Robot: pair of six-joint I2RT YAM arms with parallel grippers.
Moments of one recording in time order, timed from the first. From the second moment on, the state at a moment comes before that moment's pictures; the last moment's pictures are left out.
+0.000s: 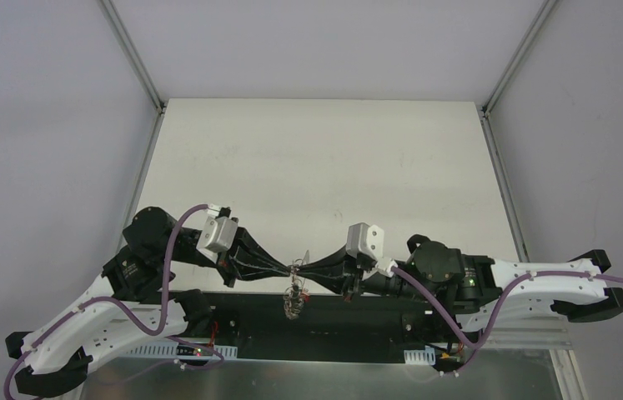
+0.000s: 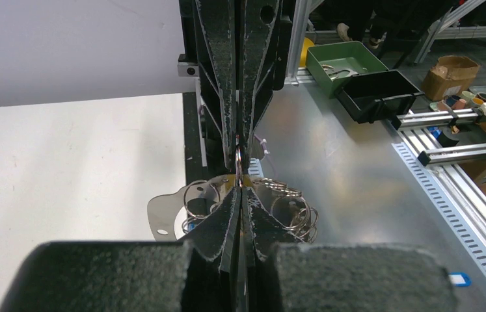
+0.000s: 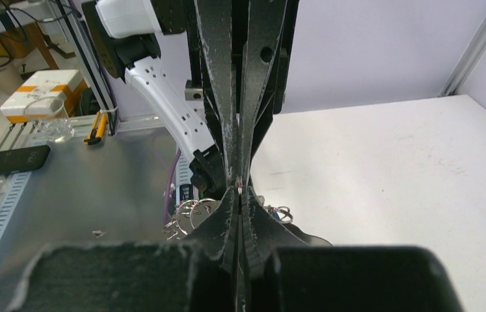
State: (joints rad) left arm -0.93 0.57 0.90 -0.20 0.79 -0.14; right arm 1.64 0.90 1.02 -0.07 0.20 0.00
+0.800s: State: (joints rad) left arm -0.93 0.57 0.88 -0.16 0.79 -0.16; right arm 1.64 0.90 0.94 0.17 0.19 -0.07
